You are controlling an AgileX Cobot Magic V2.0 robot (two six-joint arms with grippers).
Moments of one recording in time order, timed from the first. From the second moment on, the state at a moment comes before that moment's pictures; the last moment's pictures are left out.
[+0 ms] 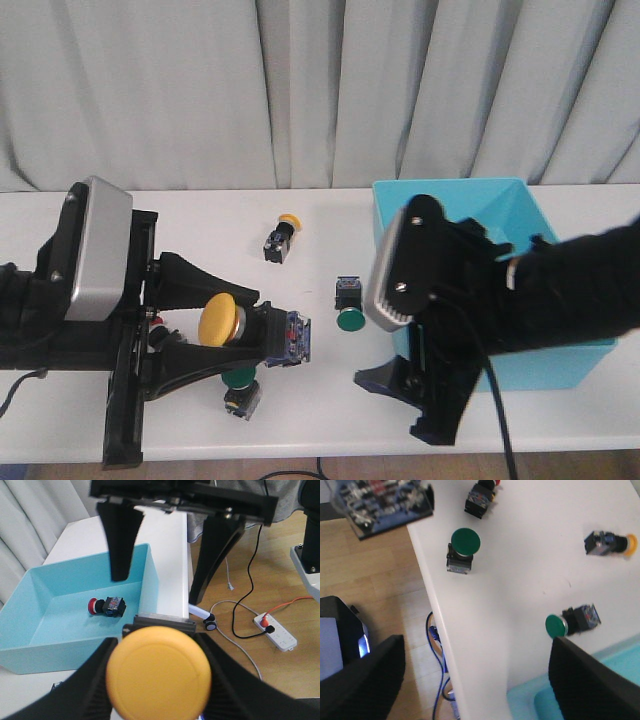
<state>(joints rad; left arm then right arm) -0.29 1.22 -0.78 -1.37 0.95 2.04 0.54 1.28 -0.98 0.46 0.73 -1.05</state>
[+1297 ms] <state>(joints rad) -0.29 1.22 -0.78 -1.38 0.93 2.04 0.69 1.41 -1.06 0.72 0.60 -1.45</state>
